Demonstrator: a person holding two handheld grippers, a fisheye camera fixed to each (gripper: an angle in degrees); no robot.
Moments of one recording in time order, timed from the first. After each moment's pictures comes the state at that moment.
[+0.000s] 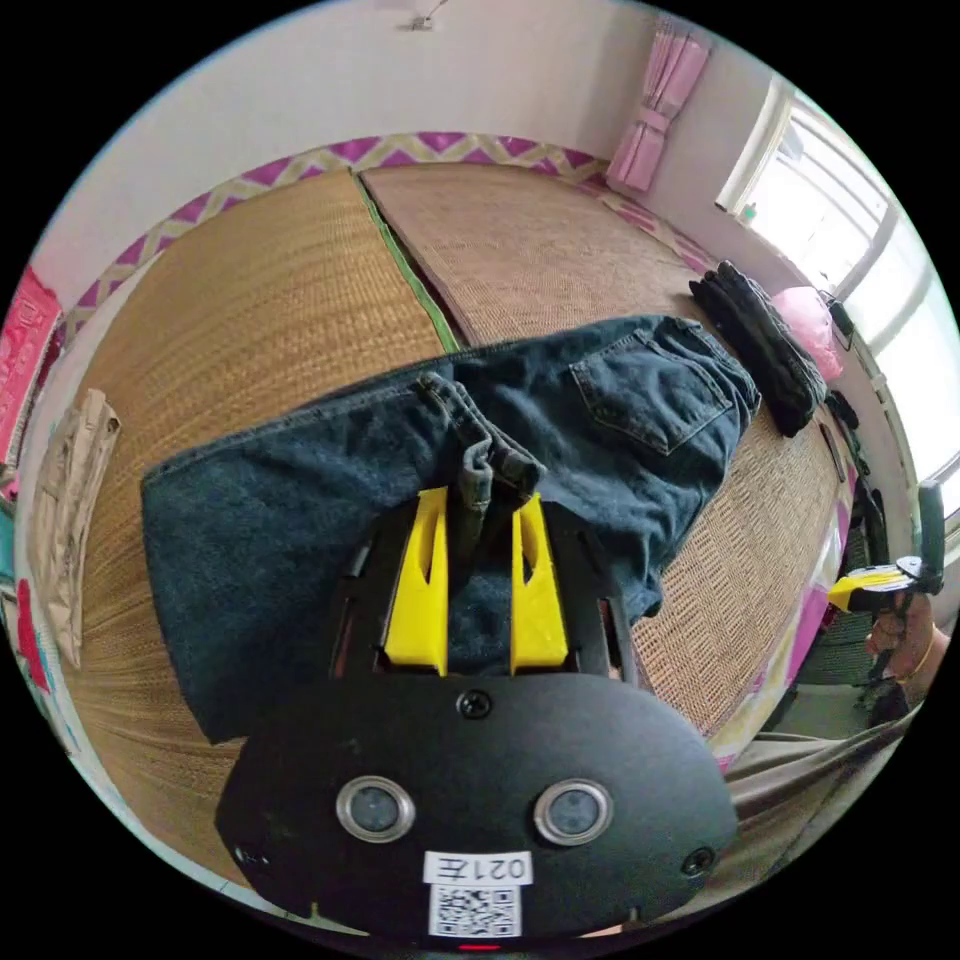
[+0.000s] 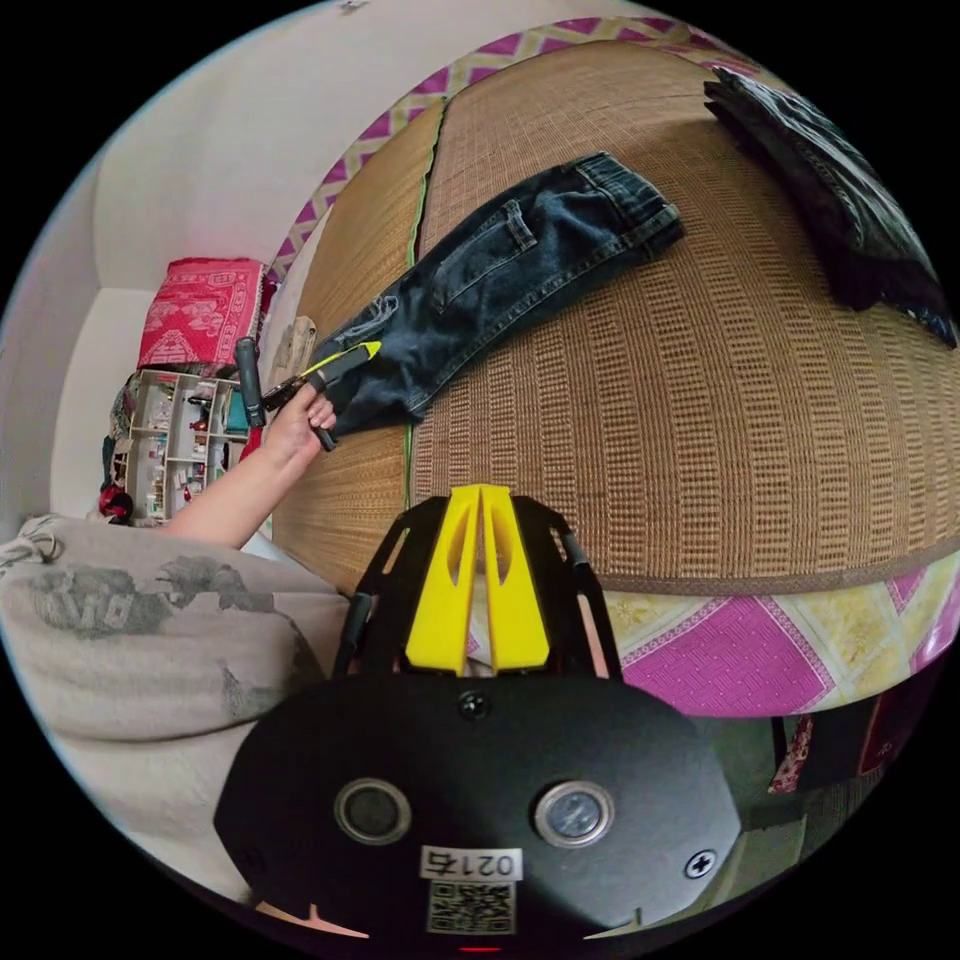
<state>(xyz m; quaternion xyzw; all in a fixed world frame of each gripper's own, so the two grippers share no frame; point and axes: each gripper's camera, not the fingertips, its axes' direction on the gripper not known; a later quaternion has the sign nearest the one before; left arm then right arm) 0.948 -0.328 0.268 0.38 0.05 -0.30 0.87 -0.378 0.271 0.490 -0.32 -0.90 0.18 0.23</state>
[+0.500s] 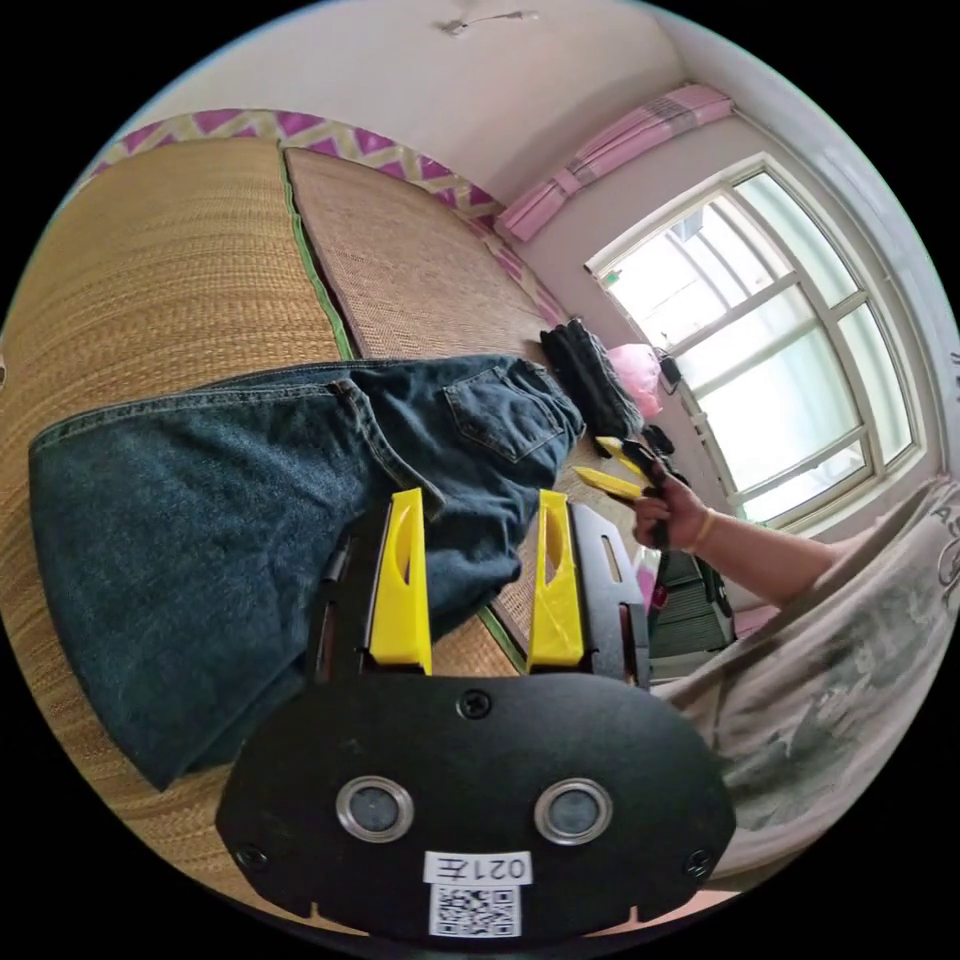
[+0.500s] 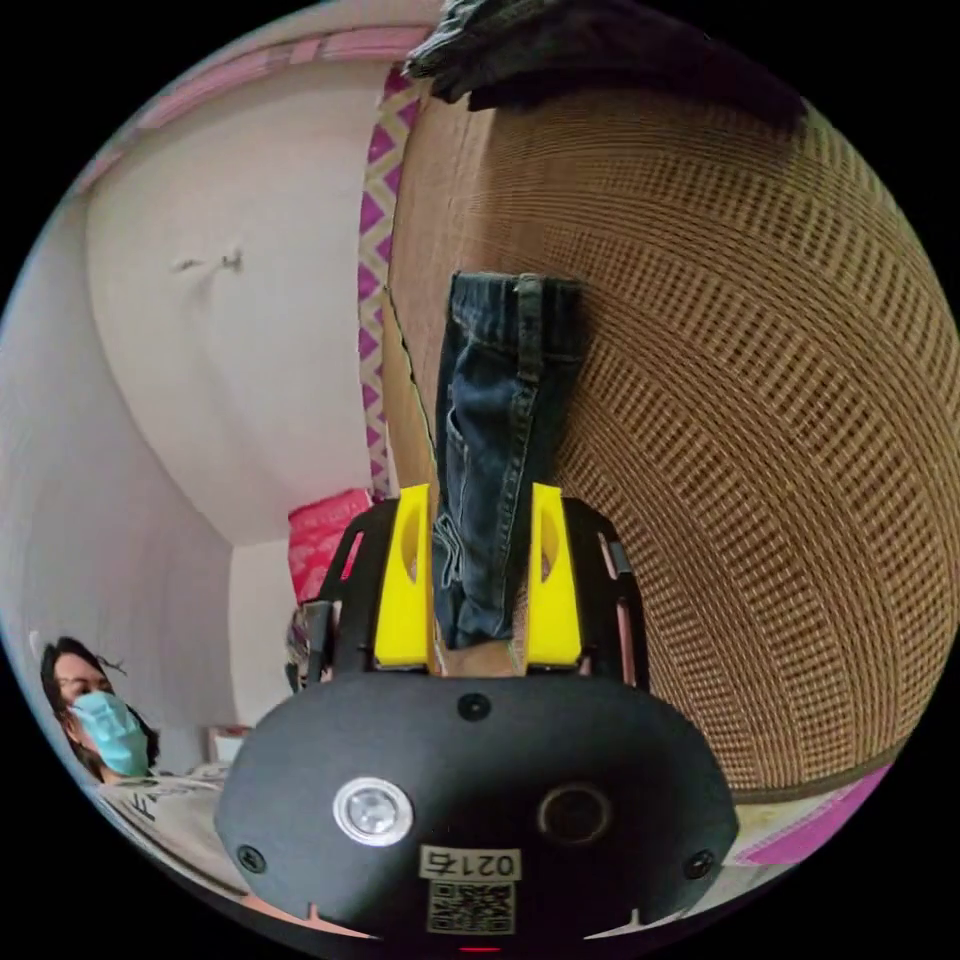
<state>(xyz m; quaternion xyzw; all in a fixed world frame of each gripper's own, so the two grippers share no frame) 0.904 -0.255 0.259 0.50 0.26 -0.18 0.81 -0.488 0.288 0.514 -0.42 -0.76 0.50 -0.01</state>
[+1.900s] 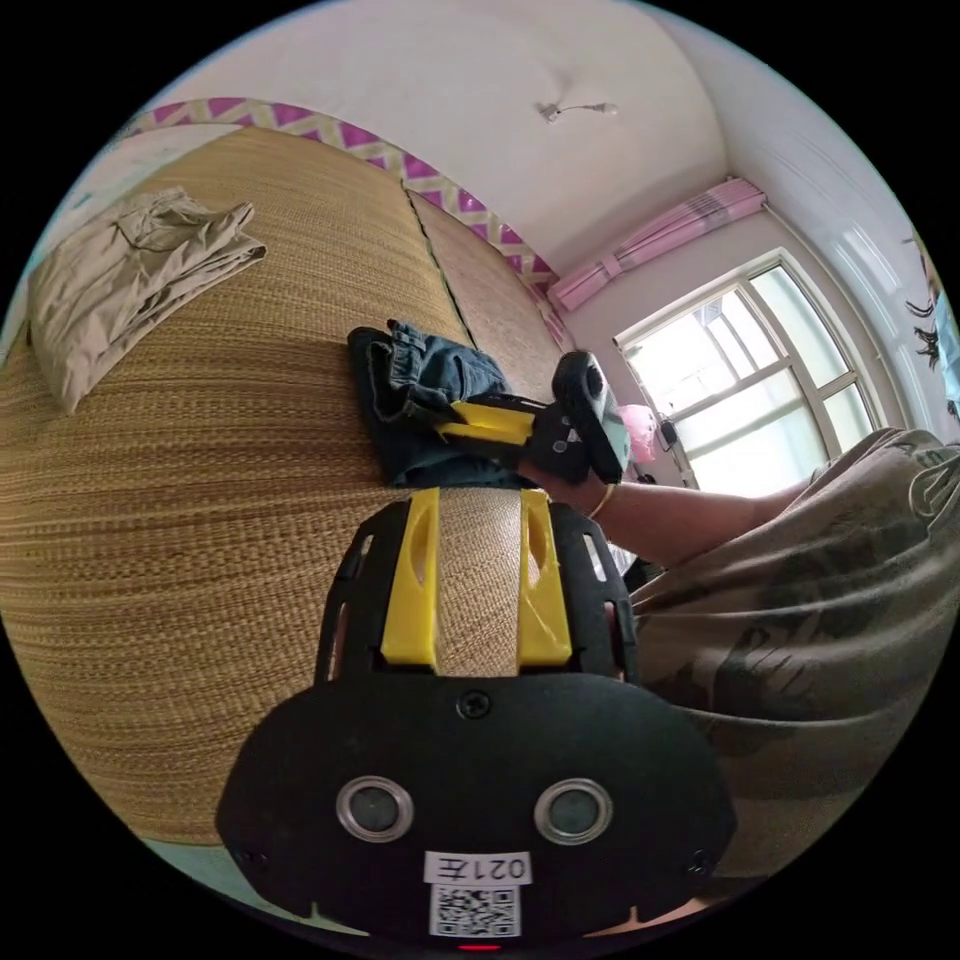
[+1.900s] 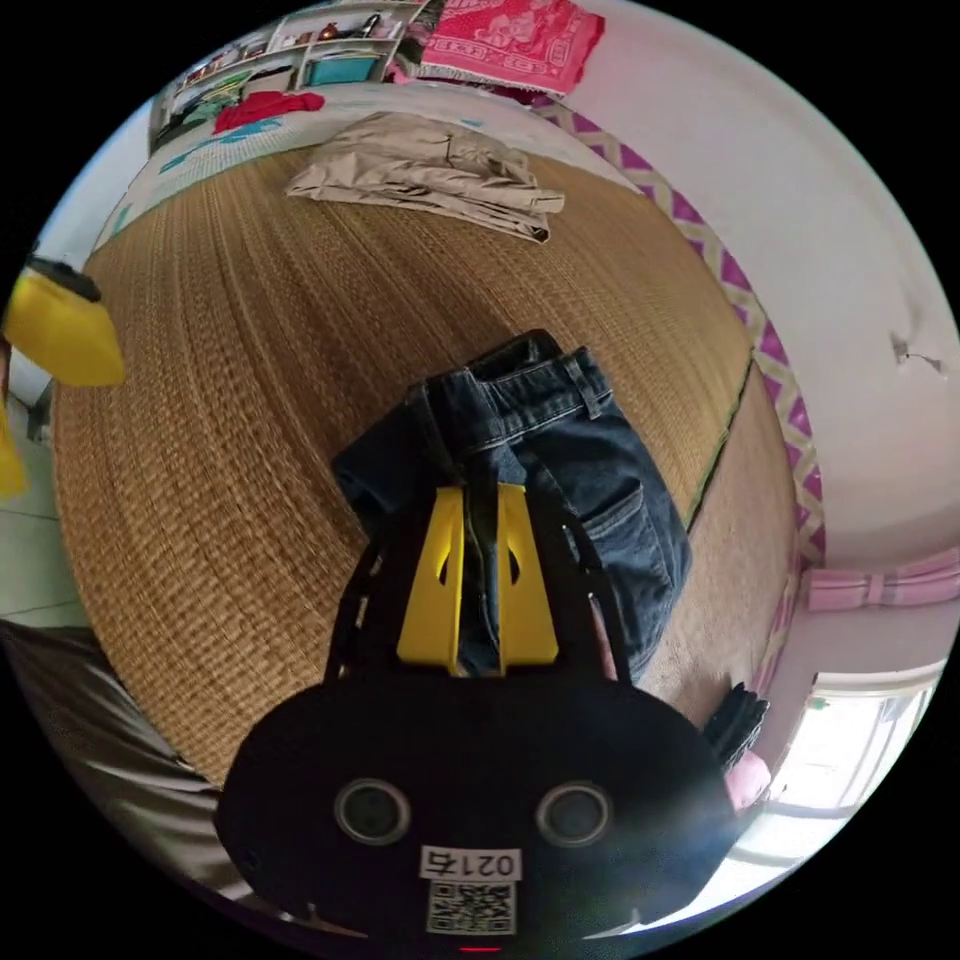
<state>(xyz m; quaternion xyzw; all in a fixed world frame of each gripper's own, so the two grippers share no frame) 0.845 0.059 0.437 0.52 0.28 -0.29 0.75 -0.144 -0.393 0.053 0.11 -0.79 -0.10 0.60</state>
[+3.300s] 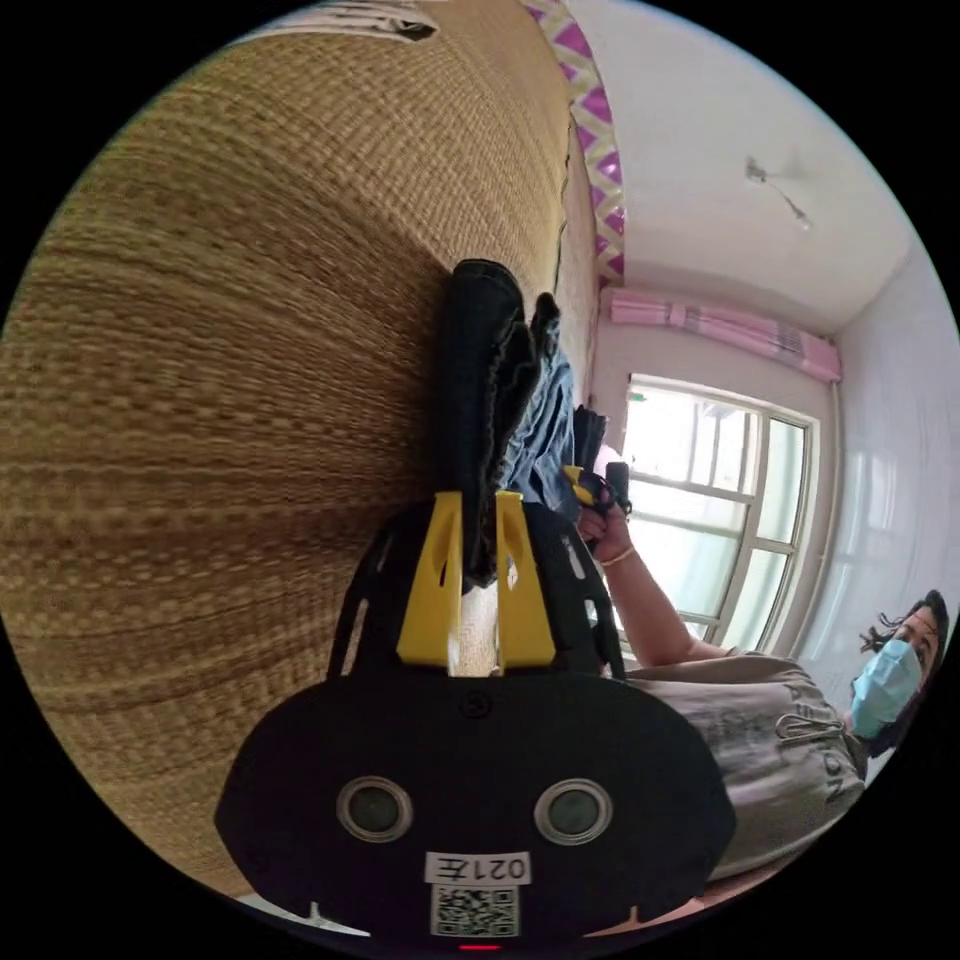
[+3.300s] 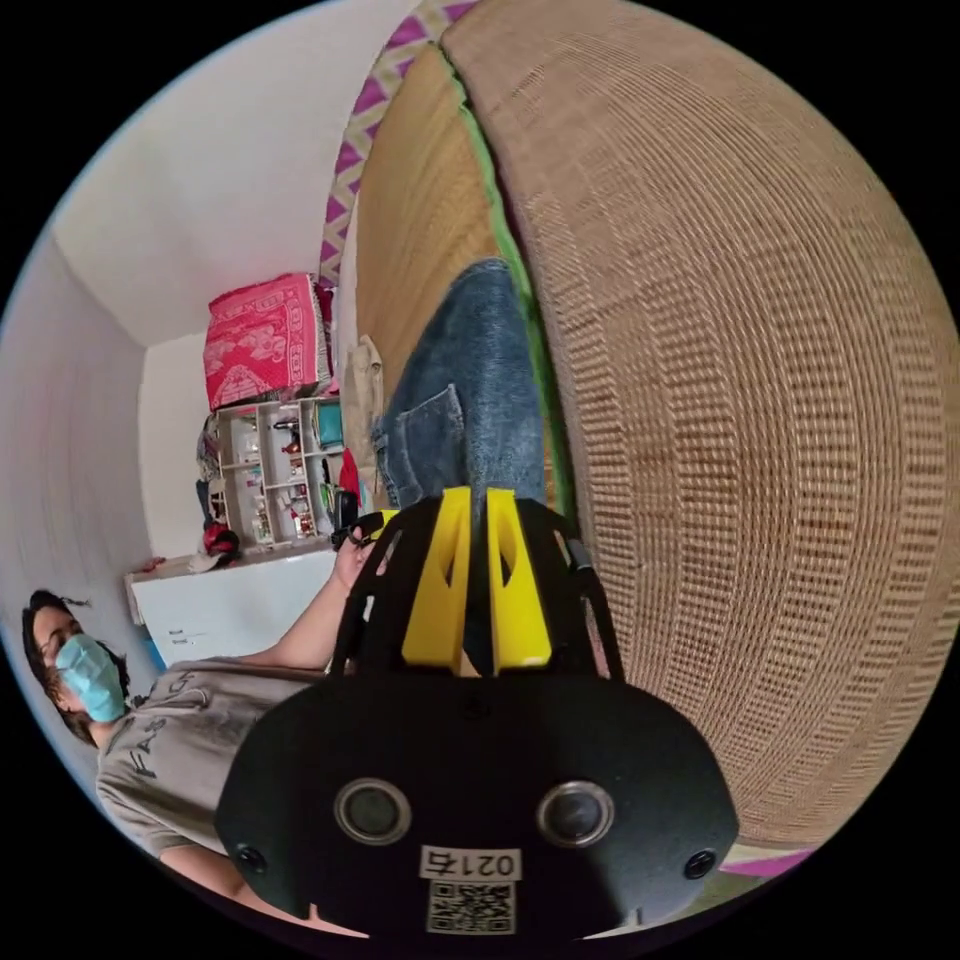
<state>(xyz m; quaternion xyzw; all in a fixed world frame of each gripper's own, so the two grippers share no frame) 0.637 -0.112 0.607 0.40 0.54 -0.35 0.66 -0.501 -0.192 0.540 -0.31 -0.93 0.16 0.05</state>
